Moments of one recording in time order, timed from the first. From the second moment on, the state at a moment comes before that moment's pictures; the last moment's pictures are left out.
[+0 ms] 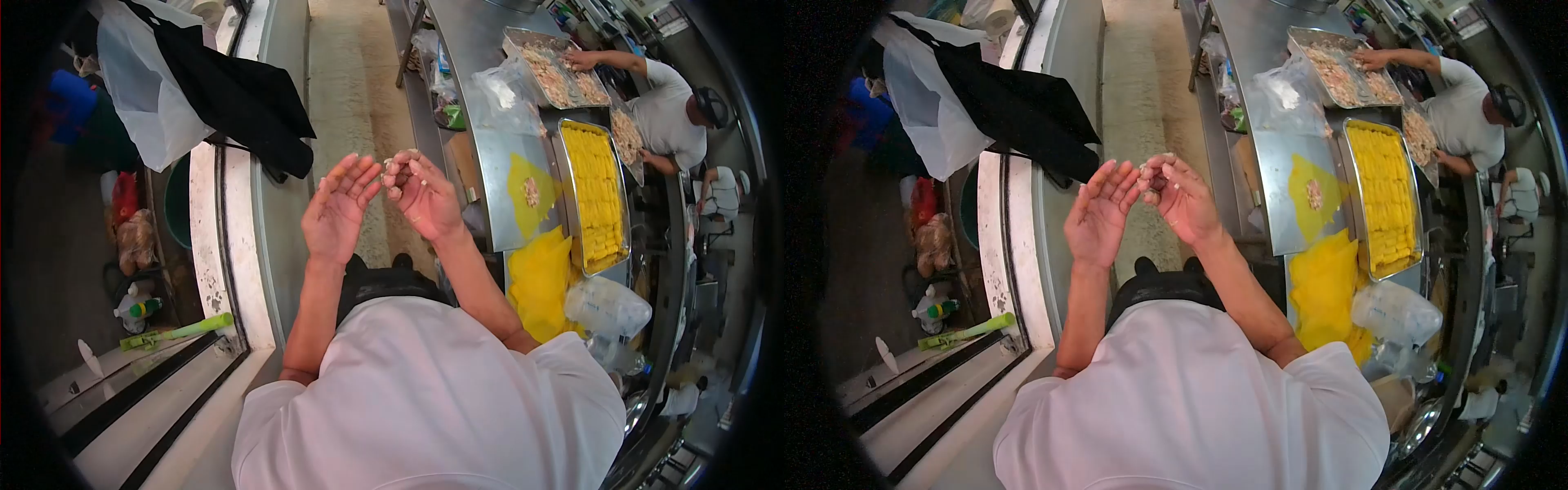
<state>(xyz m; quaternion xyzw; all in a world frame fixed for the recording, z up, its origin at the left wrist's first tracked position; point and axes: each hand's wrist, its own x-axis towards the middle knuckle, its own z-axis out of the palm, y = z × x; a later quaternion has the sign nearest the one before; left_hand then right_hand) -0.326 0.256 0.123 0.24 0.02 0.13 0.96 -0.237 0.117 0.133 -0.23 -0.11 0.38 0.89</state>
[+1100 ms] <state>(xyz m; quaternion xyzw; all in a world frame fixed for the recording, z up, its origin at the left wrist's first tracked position) -0.325 0.230 0.117 0.22 -0.02 0.04 0.98 -0.265 0.076 0.131 -0.23 -0.09 0.30 0.92</state>
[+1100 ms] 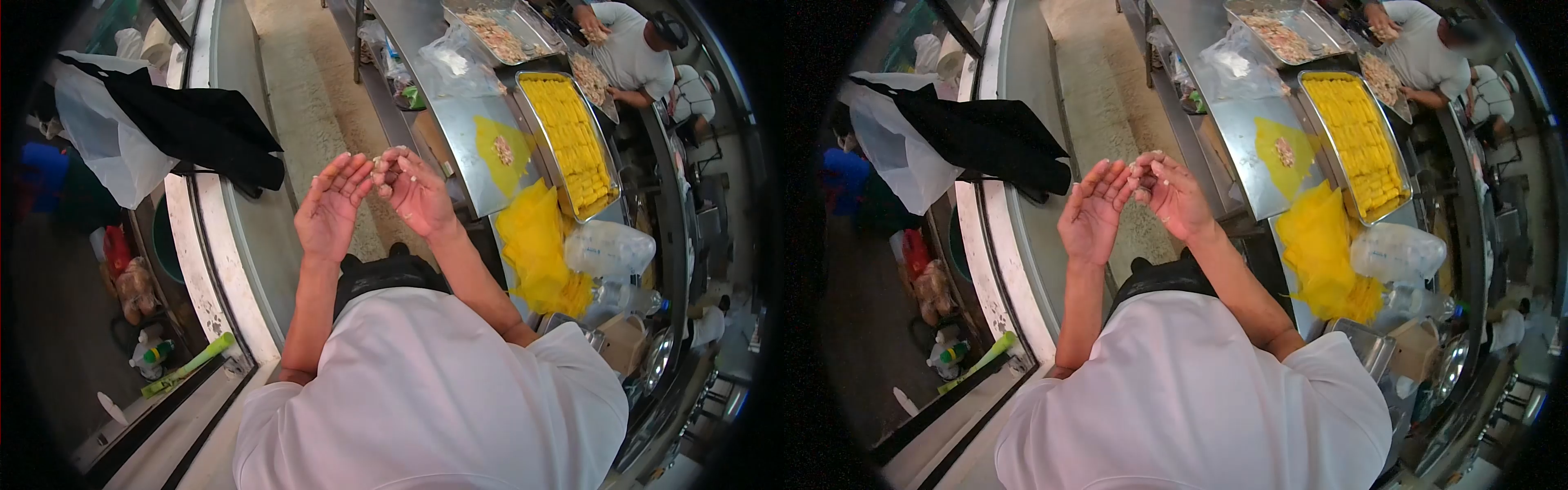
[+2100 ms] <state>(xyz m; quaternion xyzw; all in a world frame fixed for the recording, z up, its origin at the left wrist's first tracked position) -0.284 0.254 0.117 0.25 0.02 0.06 0.97 -0.207 0.100 0.121 -0.22 -0.10 0.32 0.92</state>
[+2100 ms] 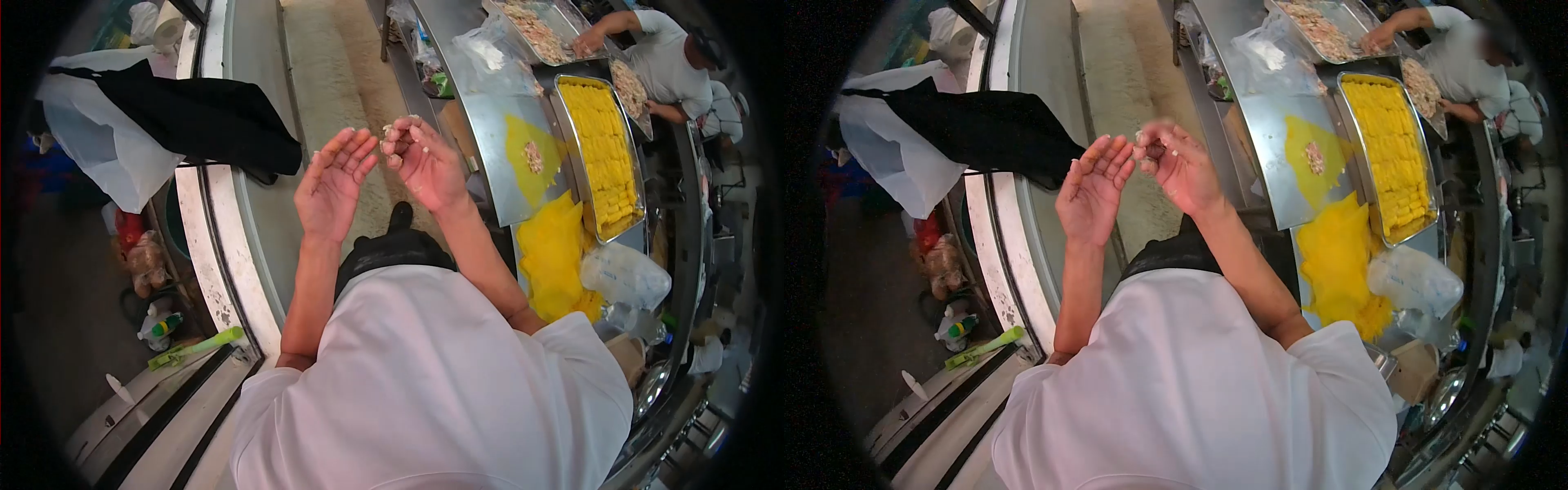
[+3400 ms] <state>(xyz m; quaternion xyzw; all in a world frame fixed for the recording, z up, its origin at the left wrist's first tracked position) -0.113 0.259 0.098 0.25 0.02 -0.03 0.97 -0.071 0.106 0.101 -0.22 -0.06 0.27 0.94</state>
